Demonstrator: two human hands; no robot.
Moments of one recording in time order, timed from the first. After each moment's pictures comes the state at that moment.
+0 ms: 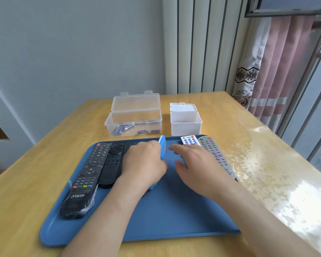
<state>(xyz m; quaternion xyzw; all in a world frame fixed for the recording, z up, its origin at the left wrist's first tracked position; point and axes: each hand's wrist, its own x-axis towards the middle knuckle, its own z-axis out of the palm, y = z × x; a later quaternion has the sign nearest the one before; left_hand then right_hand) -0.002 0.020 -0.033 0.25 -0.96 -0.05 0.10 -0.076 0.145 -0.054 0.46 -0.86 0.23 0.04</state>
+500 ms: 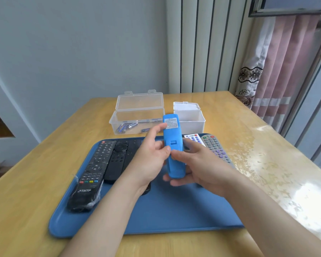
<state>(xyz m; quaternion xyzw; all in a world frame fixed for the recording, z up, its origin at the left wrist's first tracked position) 0.015 0.029 -0.032 0.16 -0.73 -0.64 0.18 -0.056 0.148 -0.031 0.26 -0.63 0.62 -0.39</state>
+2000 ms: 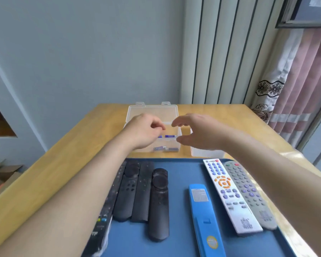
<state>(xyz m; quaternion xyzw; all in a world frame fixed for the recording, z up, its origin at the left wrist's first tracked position) -0.061 -0.107 0.017 0.19 -0.93 -0.27 0.14 -0.154 0.048 0.038 0.51 -0.85 0.12 -0.01</state>
